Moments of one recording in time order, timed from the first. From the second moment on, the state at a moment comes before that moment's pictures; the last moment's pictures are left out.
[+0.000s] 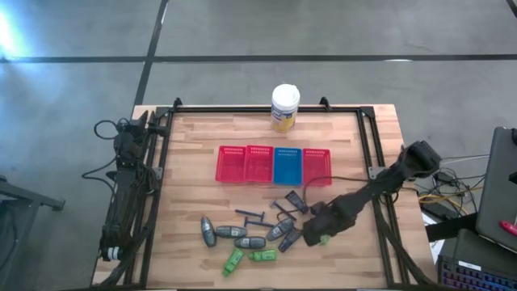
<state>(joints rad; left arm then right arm) 1.48 0.01 0.01 0.02 -0.02 0.02 0.53 1.69 1.00 -0.74 -0.19 1.71</state>
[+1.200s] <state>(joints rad) 1.48 0.02 0.01 0.02 -0.02 0.02 0.48 1.71 1.11 -0.86 -0.02 1.36</state>
